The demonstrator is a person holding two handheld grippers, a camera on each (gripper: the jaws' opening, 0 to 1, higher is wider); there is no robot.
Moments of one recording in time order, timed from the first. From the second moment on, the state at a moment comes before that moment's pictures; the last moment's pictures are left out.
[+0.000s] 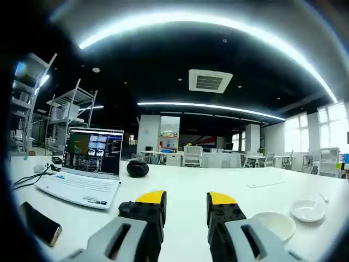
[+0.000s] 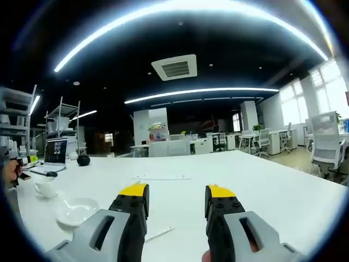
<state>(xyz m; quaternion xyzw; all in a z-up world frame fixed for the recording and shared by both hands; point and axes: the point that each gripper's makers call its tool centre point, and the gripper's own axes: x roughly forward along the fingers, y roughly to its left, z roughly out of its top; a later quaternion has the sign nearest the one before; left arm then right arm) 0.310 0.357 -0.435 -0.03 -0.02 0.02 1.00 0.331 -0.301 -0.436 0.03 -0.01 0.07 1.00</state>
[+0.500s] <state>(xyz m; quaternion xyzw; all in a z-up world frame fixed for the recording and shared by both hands) 0.306 0.353 -0.435 -0.04 -0.02 0.01 1.00 0.325 -0.302 -0.435 0.04 -0.02 0.07 1.00</state>
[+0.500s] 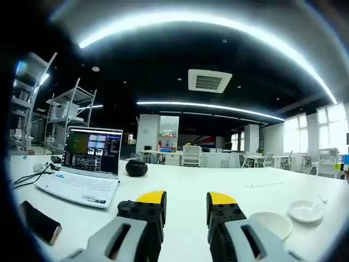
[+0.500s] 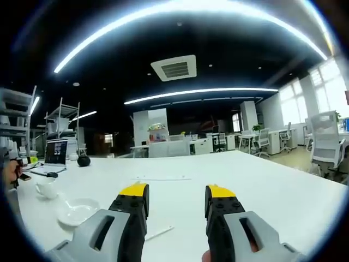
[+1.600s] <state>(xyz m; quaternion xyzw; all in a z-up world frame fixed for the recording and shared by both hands) 0.299 0.353 -0.422 -0.03 0.01 -0.01 1.00 0.339 -0.298 -0.402 0.02 -0.03 0.08 1.00</state>
